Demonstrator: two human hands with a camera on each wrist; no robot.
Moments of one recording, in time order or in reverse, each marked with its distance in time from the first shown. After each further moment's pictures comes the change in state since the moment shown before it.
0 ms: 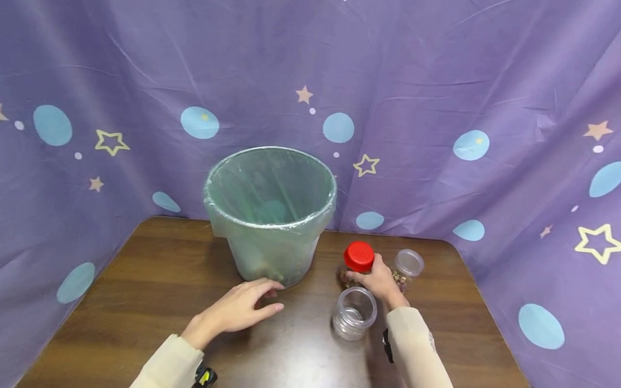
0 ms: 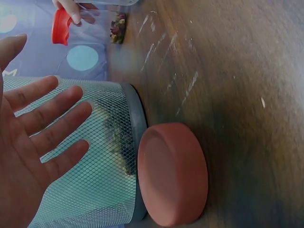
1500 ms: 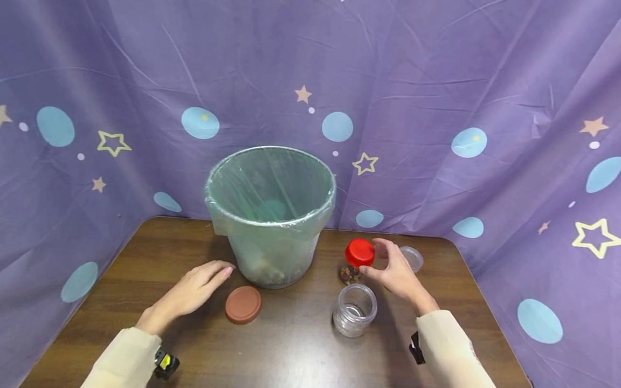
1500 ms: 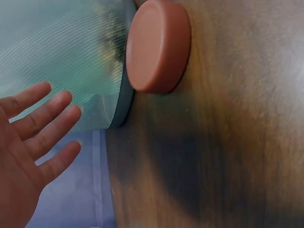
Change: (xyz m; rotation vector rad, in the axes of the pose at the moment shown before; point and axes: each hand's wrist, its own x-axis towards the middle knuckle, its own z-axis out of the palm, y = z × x) left_hand -0.035 -0.066 -0.047 0.002 0.231 -0.163; right_hand -0.025 -0.013 -0.047 0.068 0.067 -0.298
